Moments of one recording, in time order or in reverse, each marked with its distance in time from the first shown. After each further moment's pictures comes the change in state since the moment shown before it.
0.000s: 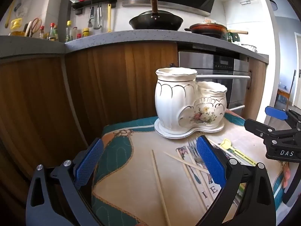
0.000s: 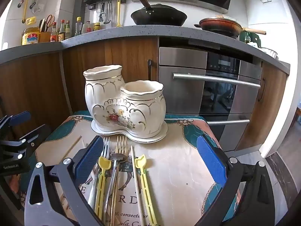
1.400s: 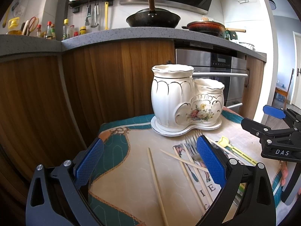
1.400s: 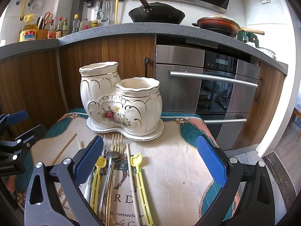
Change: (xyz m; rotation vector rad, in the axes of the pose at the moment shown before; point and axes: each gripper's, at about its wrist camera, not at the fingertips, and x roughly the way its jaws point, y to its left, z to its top) left arm 0.001 -0.003 -0.002 0.010 0.017 -0.021; right arm 0.005 -0.002 -0.004 -0.006 0.014 -0.028
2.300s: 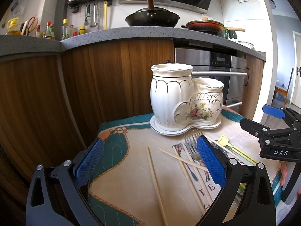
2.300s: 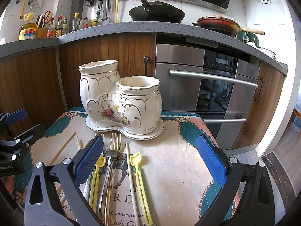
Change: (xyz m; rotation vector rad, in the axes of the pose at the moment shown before) left arm 0.000 -0.001 -0.002 0.001 0.003 0.000; right arm 0.002 -0.001 -0.001 -0.004 0.007 -0.004
